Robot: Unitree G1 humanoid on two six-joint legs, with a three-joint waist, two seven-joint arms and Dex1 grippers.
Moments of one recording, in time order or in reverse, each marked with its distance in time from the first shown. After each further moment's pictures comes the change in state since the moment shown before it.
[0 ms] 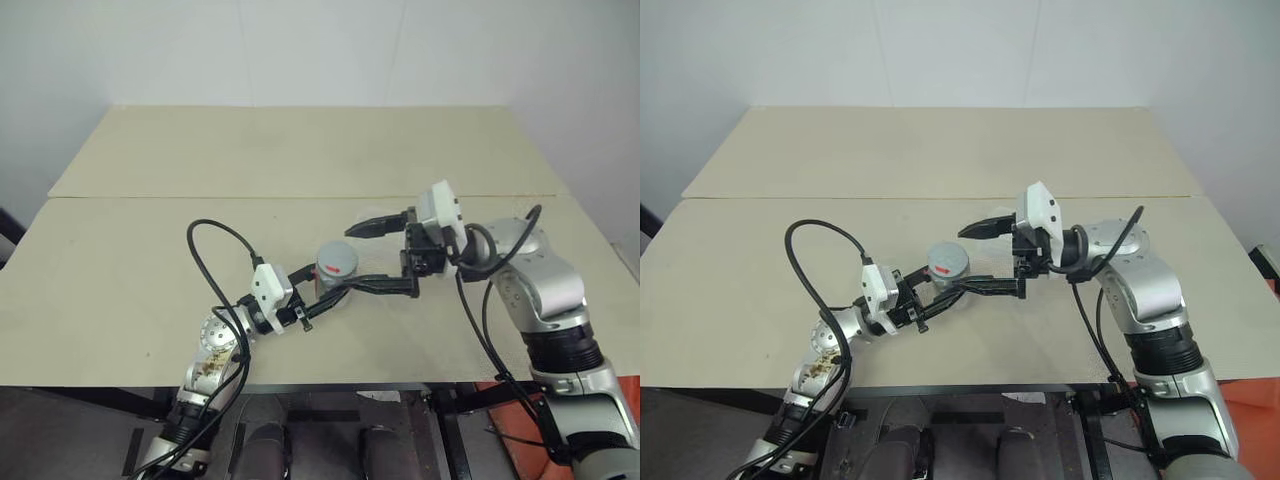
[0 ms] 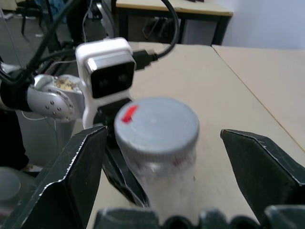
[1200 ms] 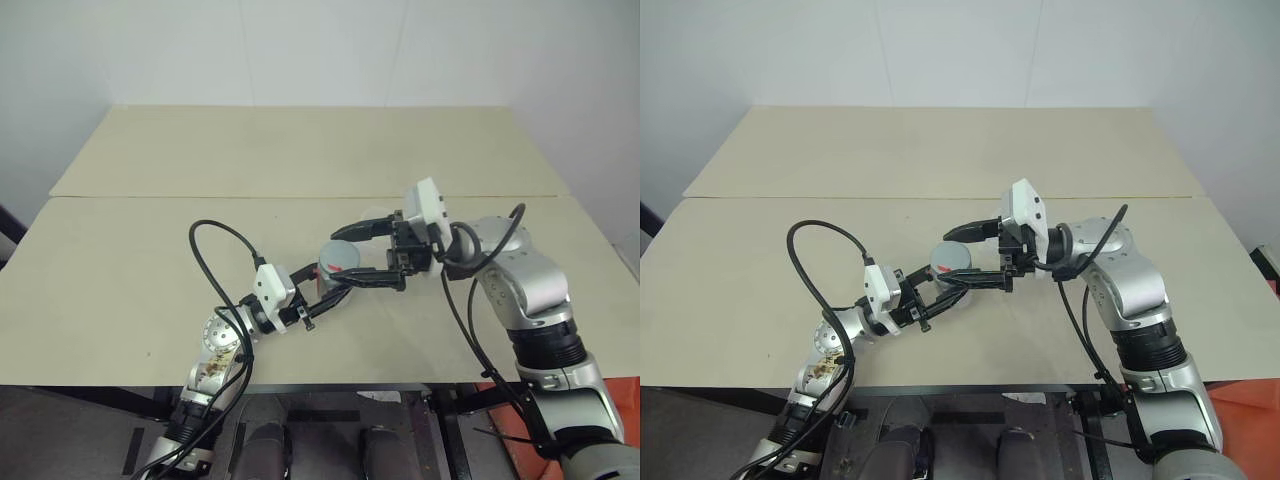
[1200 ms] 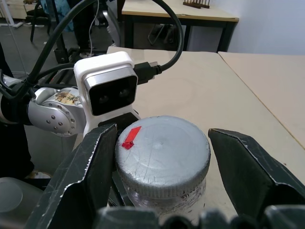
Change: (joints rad) left arm -0.001 -0.020 0.000 0.009 0.016 -0.024 0.003; right arm -0.028 0.030 0.026 0.013 -0.005 0.019 -0.009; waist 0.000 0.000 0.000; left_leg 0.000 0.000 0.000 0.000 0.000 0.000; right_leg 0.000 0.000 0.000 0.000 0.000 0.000
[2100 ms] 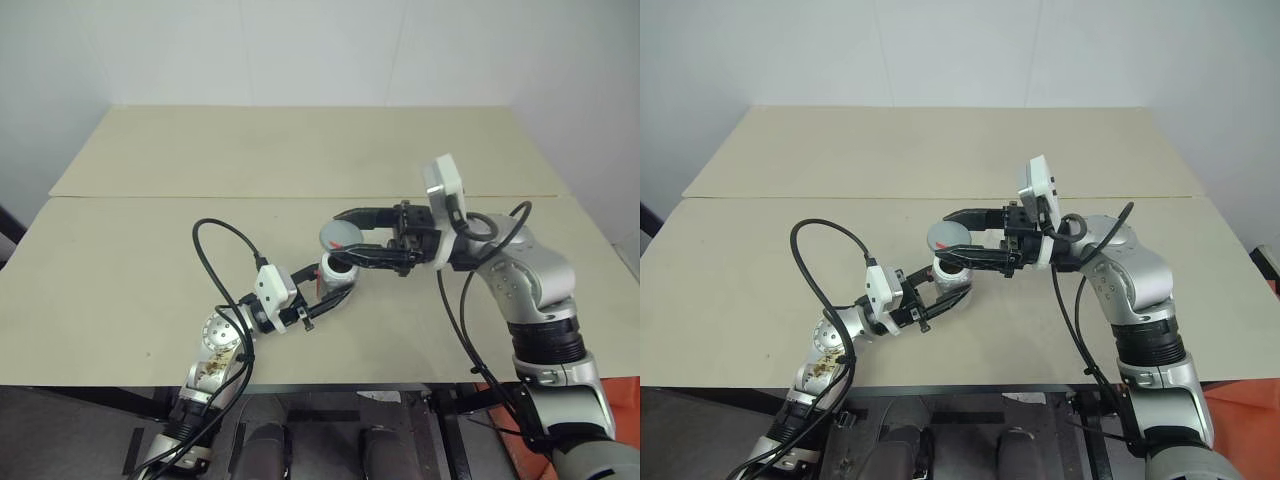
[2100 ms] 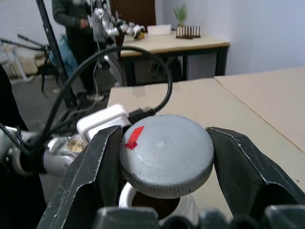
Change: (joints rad) left arm -0.010 0.010 -0.006 0.011 0.017 -0.012 -0.003; right arm -0.015 0.060 -0.121 -0.001 0.168 0.148 -0.116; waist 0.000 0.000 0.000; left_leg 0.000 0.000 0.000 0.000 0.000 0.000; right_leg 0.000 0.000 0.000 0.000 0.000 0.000
